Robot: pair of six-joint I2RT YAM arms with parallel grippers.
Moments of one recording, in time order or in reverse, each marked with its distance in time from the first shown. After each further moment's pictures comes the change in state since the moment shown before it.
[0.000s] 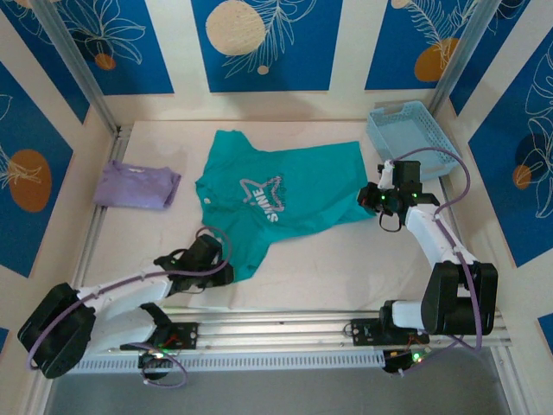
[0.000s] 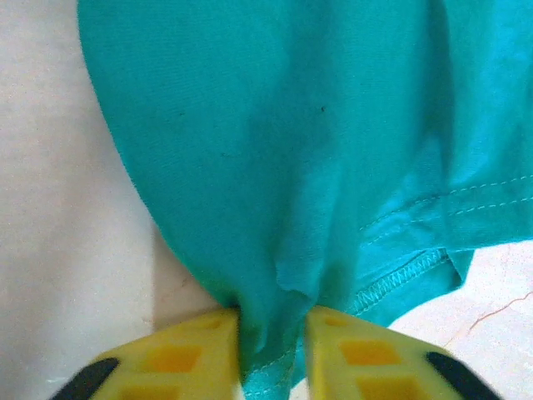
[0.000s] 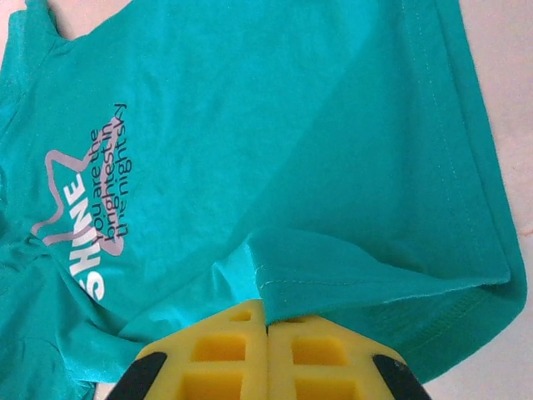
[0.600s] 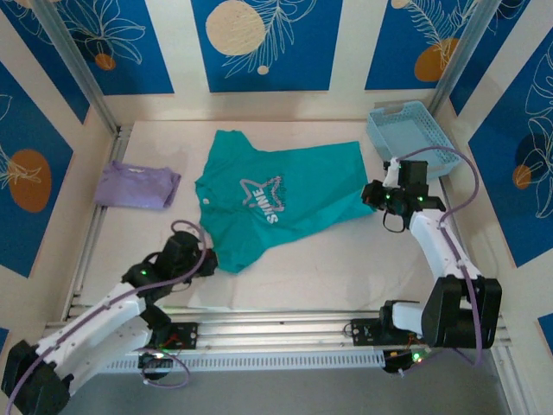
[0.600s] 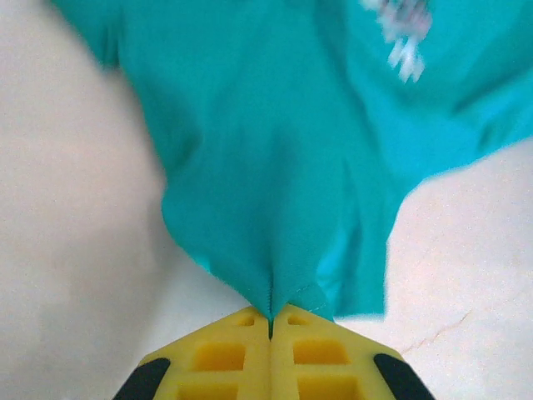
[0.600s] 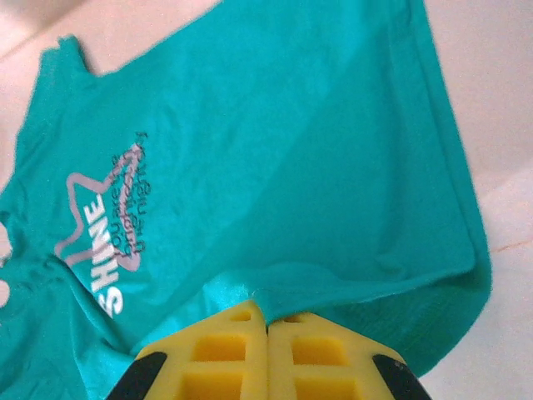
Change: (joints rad) left arm 0.125 -0.394 0.092 -0.193 -0.118 0.081; right arm -0.036 -0.095 0.000 -0.002 -0.003 0.005
